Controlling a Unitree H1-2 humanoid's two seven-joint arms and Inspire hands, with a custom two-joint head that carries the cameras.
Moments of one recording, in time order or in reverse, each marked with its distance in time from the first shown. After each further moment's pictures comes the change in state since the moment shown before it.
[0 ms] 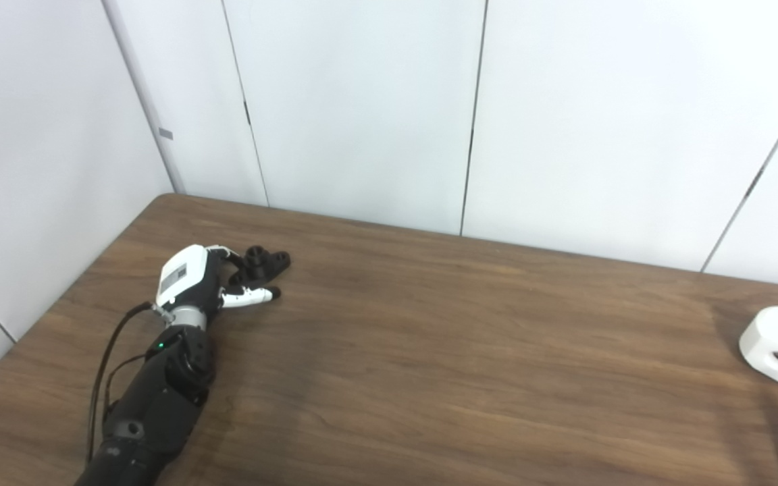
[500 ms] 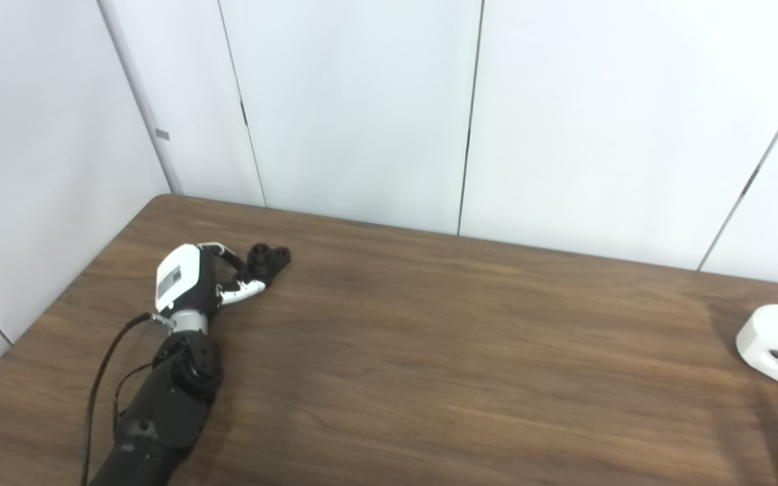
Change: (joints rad) left arm -0.059 -0.043 0.027 0.168 -0.041 -0.125 0.187; right arm 0.016 0.009 0.004 -0.022 -0.001 0.021 0.000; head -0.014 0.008
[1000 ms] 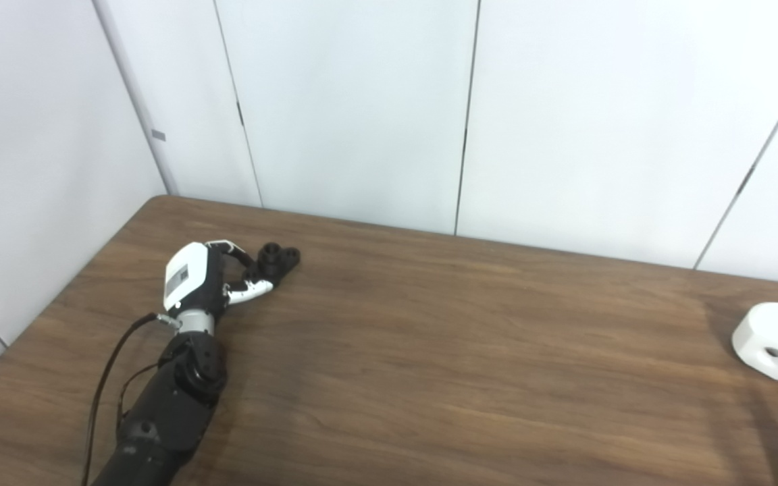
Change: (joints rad) left arm 0.030 -0.013 -0.035 -0.067 -0.033 -0.037 -0.039; right arm 0.002 0.000 0.002 -0.001 -0.009 -0.002 -0.001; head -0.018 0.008
